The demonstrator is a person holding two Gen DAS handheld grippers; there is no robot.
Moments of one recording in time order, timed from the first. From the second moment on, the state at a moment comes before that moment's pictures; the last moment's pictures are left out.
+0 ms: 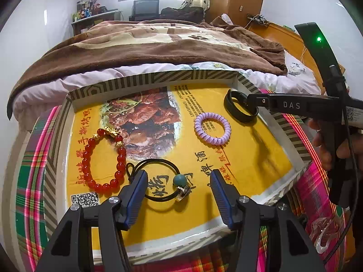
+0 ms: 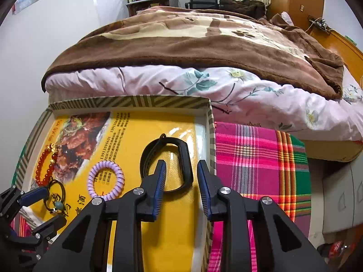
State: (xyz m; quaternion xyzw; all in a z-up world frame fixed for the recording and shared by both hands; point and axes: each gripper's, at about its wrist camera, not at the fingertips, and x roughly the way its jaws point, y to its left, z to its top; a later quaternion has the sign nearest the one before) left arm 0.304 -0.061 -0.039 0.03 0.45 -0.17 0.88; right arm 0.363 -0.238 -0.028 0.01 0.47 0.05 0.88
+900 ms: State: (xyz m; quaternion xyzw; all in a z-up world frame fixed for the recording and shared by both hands) left arm 0.183 -0.032 0.027 0.02 0.38 -0.15 0.91; right arm 0.228 -0.246 0.036 0.08 0.39 0.10 0.91
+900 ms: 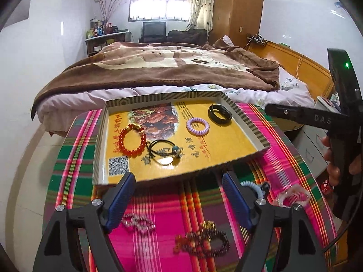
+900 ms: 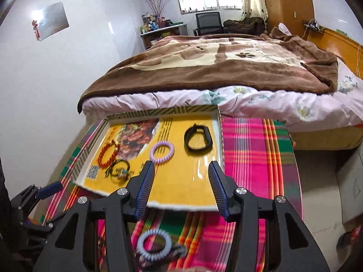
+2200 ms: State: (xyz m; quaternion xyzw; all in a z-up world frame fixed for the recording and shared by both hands) left arm 0.100 0.032 -0.021 -0.05 0.42 -0.14 0.89; right arm 0.115 -0.283 -0.035 0.01 0.41 0.19 0.89
